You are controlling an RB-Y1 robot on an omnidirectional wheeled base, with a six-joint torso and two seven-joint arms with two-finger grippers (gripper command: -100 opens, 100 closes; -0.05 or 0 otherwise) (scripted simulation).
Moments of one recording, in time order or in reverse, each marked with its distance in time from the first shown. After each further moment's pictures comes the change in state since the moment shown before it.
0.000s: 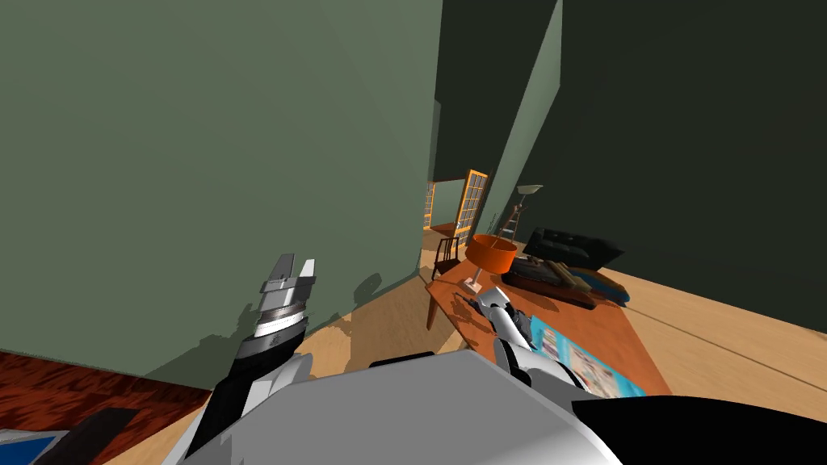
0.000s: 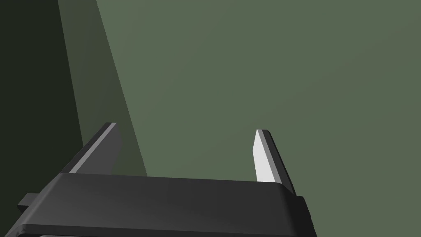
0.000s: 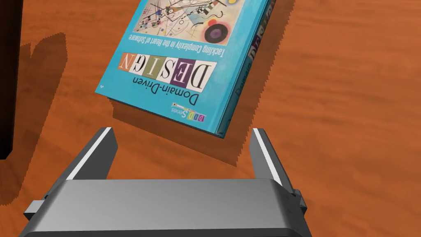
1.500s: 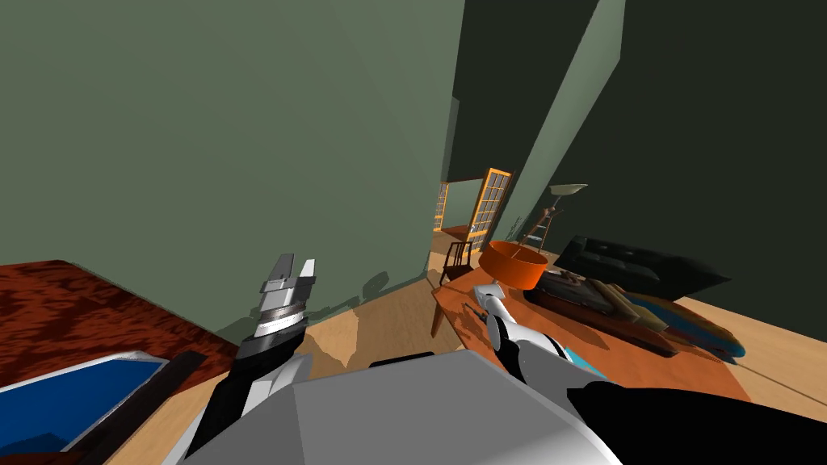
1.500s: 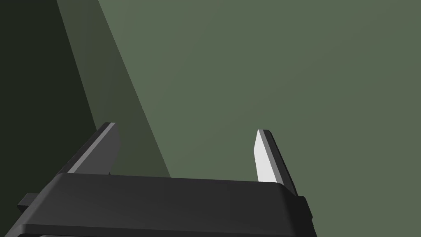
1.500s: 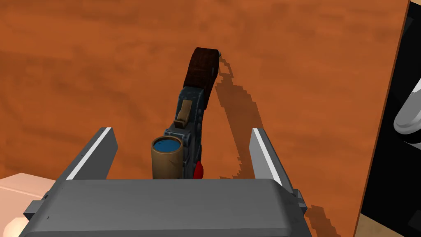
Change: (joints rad) left arm 0.000 0.000 0.000 0.000 0.000 0.000 0.000; right arm -0.170 -0.050 -0.051 0.249 -0.387 -0.072 -0.112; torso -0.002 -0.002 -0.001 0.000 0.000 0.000
